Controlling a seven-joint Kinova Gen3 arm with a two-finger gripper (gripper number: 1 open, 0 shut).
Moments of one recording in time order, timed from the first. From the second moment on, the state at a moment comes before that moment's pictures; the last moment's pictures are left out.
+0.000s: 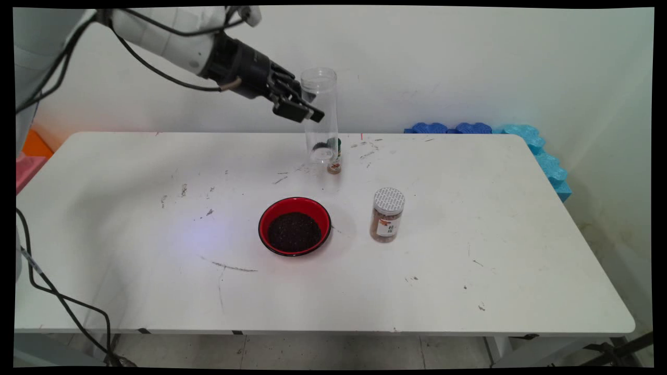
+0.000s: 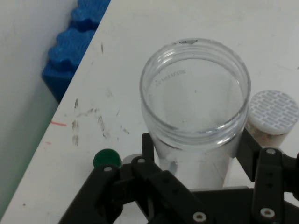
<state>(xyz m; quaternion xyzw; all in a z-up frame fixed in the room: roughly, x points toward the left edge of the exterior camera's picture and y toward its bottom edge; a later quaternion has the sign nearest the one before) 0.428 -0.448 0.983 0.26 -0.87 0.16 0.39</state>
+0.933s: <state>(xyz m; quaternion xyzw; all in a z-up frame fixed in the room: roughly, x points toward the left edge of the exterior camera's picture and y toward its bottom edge) 0.402 -0.472 0.902 0.26 -0.88 0.16 0.36</state>
